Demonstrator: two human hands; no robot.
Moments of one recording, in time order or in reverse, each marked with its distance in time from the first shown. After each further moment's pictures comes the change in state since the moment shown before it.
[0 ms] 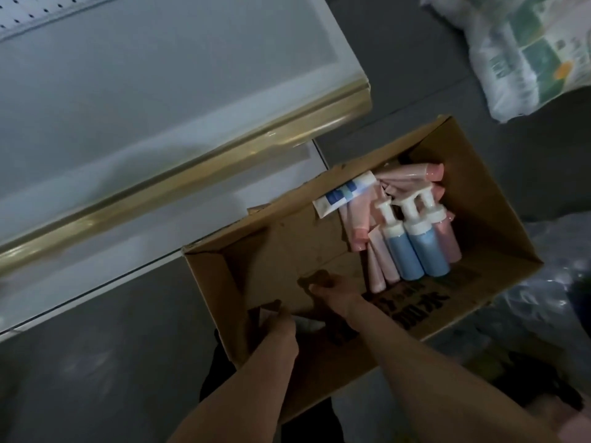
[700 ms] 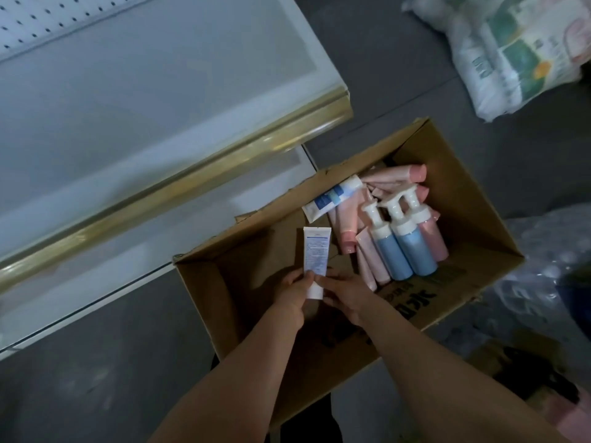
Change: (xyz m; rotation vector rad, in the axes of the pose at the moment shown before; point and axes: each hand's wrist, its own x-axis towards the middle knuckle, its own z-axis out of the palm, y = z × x) left_hand -0.041 0.037 0.030 0.101 -0.420 0.359; right_hand 0.005 0.020 -0.024 0.667 -0.057 0.036
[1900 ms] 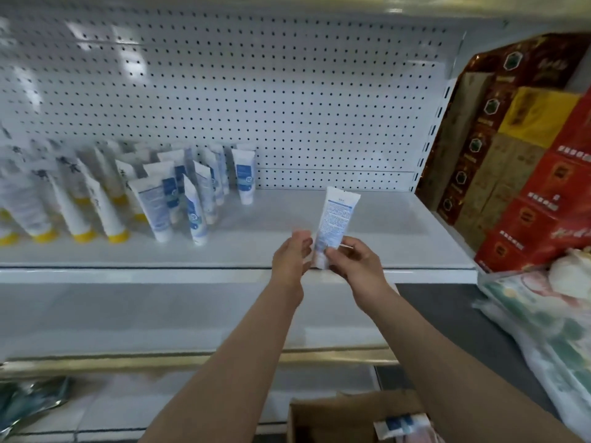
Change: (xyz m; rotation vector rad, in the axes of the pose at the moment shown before) left_hand -0.386 0.286 -0.181 -0.535 0.076 1.027; right_hand -0.320 -0.263 0.258 -0.224 -0.404 -1.131
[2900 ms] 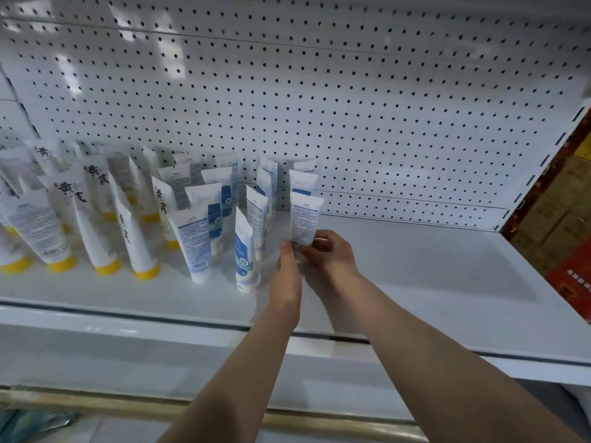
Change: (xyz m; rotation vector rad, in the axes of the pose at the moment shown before) left_hand 0.129 0.051 -0.099 0.062 0.228 0.053; right_hand 0.157 0.029 0.186 -0.087 -0.103 0.104
